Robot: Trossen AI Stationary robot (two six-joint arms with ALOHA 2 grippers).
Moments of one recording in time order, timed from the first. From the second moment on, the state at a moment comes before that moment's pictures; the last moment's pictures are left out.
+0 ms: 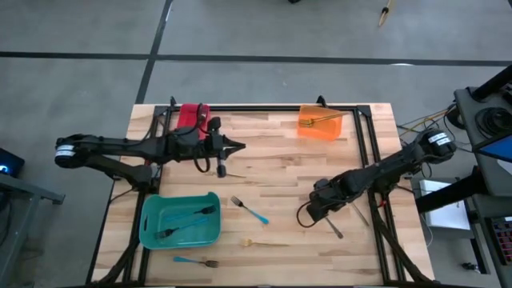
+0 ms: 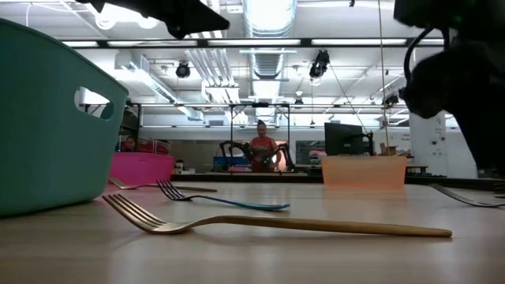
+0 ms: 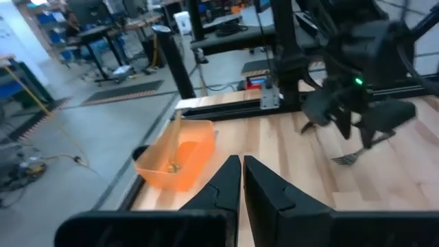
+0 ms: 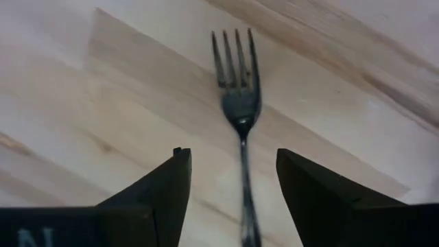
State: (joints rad) left arm 0.08 1.13 0.80 0.14 -0.13 0.22; right arm 0.35 1.40 0.76 -0.71 -0.16 1.42
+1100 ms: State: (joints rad) left arm 0.08 1.10 0.80 0.11 -0.26 0.22; right arm 0.32 1.59 0.76 -0.65 -0.19 1.17
